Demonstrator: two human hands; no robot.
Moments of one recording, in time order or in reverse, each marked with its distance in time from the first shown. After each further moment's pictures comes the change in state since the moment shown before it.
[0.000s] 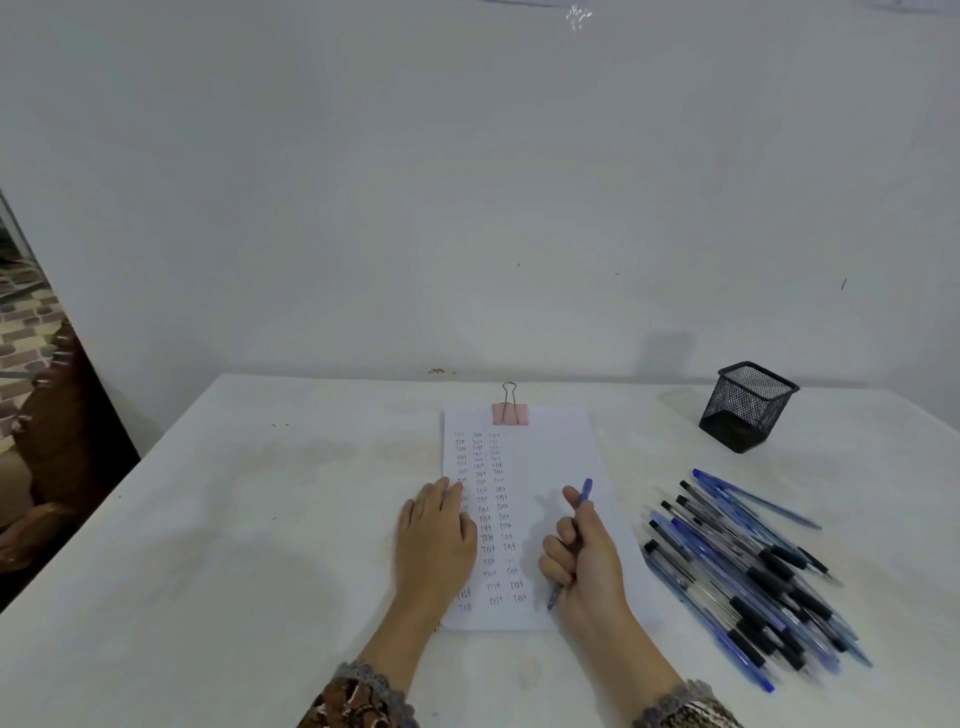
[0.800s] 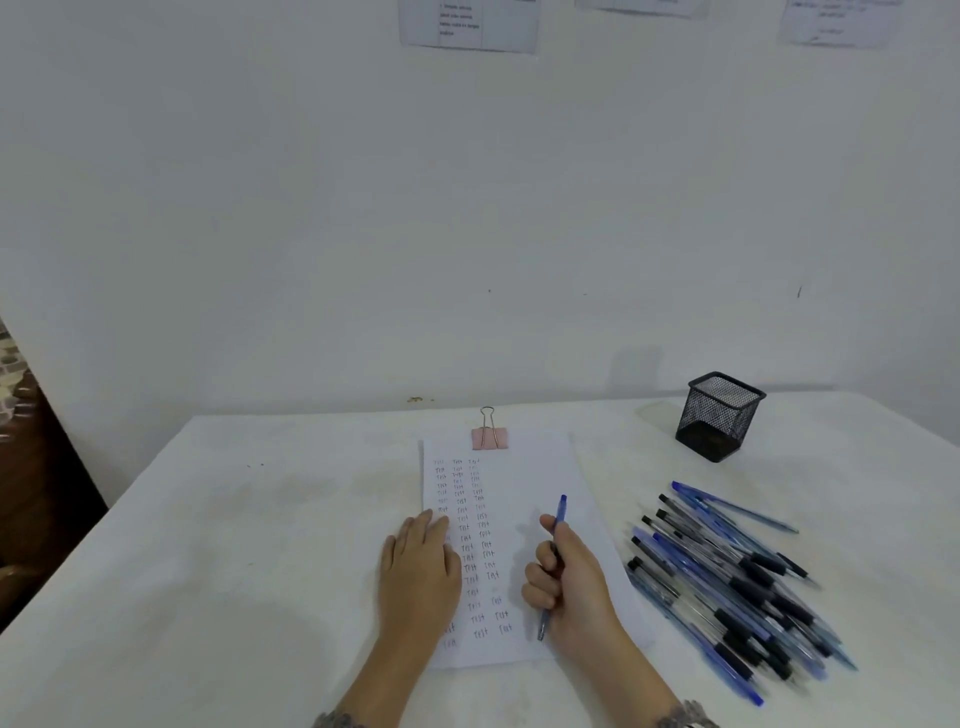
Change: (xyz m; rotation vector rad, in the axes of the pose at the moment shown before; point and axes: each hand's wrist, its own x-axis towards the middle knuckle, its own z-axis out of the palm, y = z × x) left_hand -0.001 0.003 0.001 0.014 0.045 0.016; right_hand -0.002 -0.008 0.000 -0.090 -0.010 0.074
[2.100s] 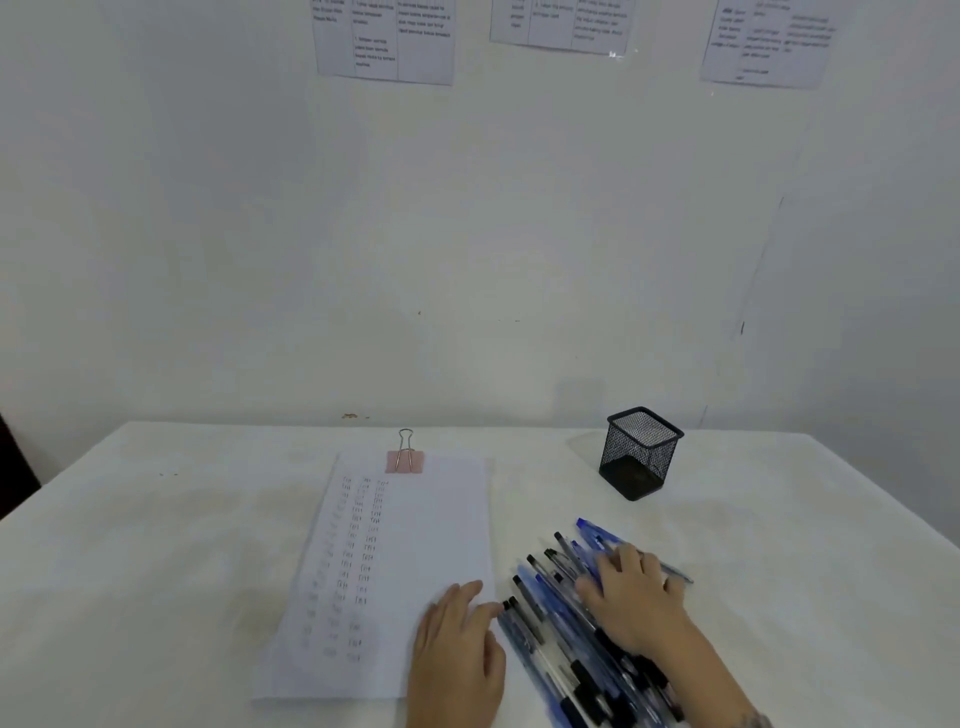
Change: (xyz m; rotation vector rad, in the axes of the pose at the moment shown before) left_hand -0.056 0.141 0.077 -0.133 0.115 0.284; right_hand 0.030 -0.163 -0.127 -2.227 0.008 -0.186
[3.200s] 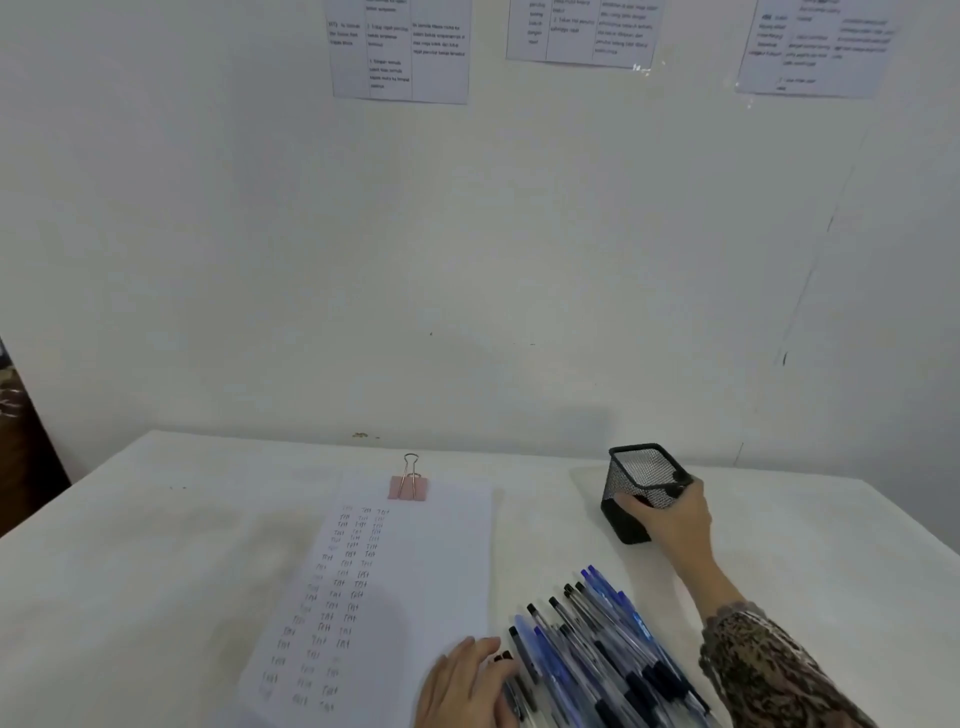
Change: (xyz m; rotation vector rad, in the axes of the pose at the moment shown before) left_hand 0.007 0.016 0.024 -0.019 0.188 0.060; right_hand 0.136 0.052 -0.046 1.109 0.522 0.160
